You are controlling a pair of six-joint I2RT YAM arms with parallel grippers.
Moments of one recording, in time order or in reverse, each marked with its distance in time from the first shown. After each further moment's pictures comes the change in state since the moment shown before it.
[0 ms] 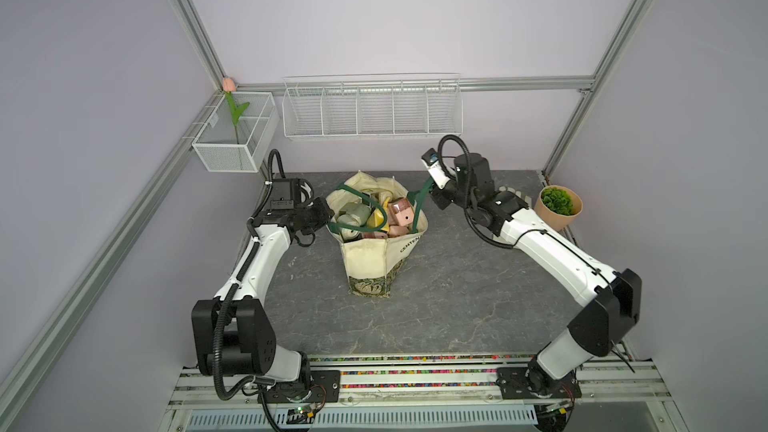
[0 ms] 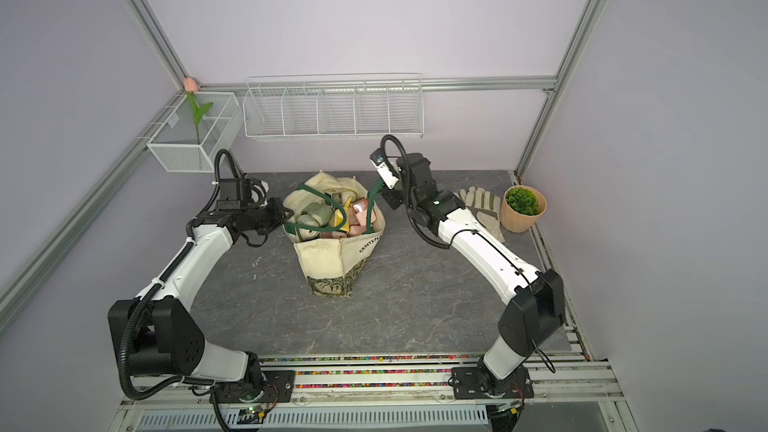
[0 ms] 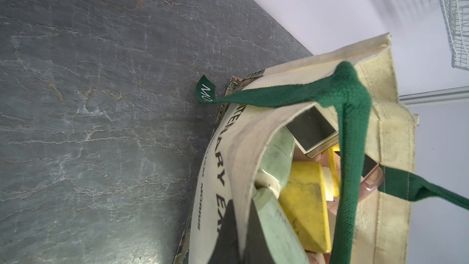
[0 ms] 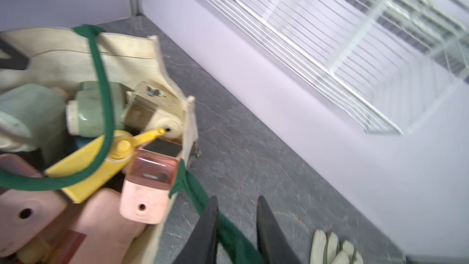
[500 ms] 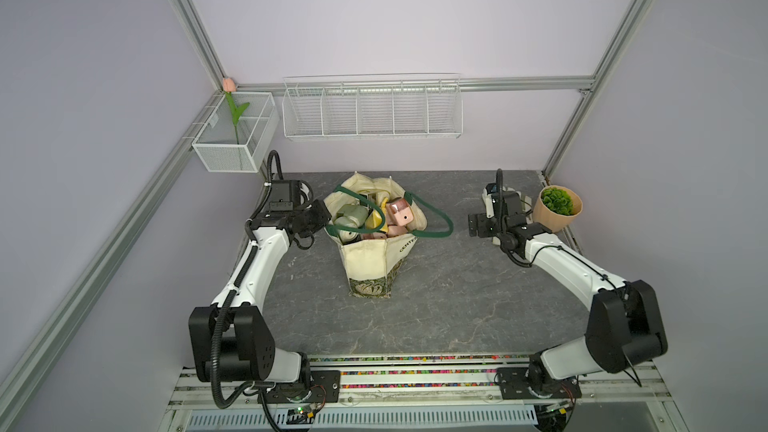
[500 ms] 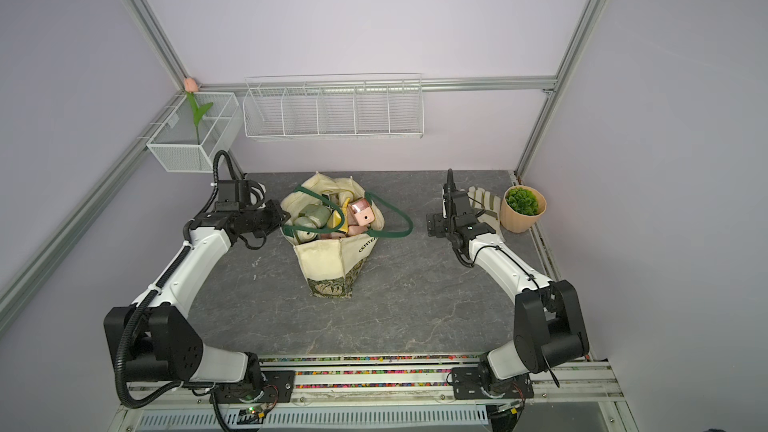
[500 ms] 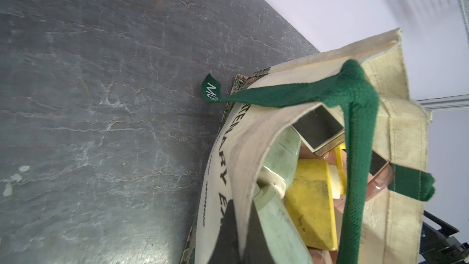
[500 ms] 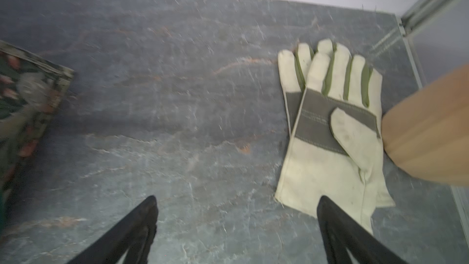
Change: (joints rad) left arm -0.004 -0.046 -0.003 -0.069 -0.081 0.007; right arm -0.248 -0.109 -0.481 0.013 0.122 0.404
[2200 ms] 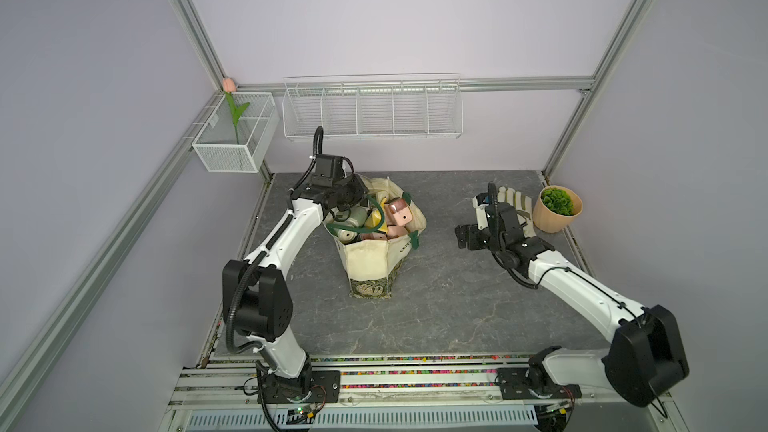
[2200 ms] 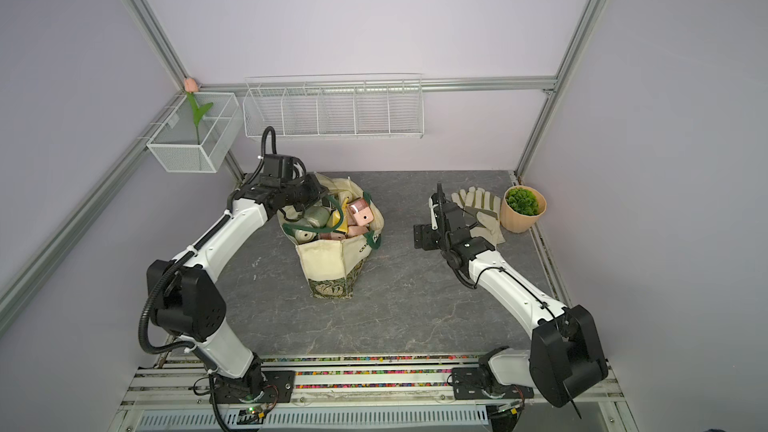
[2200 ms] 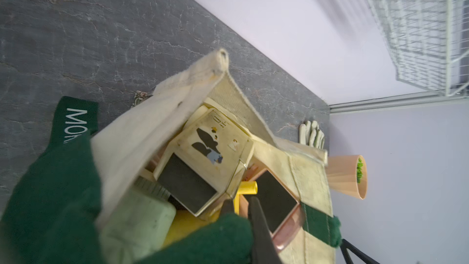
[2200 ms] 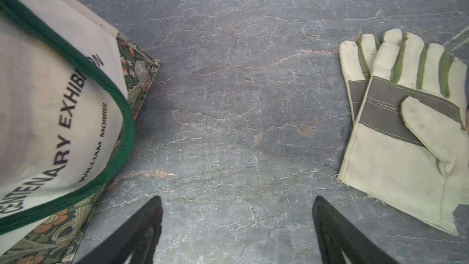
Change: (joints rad) left arm -0.220 0.248 0.278 0.128 0.018 -0.231; right arm 0.144 -0.154 -0.077 0.010 -0.130 0.098
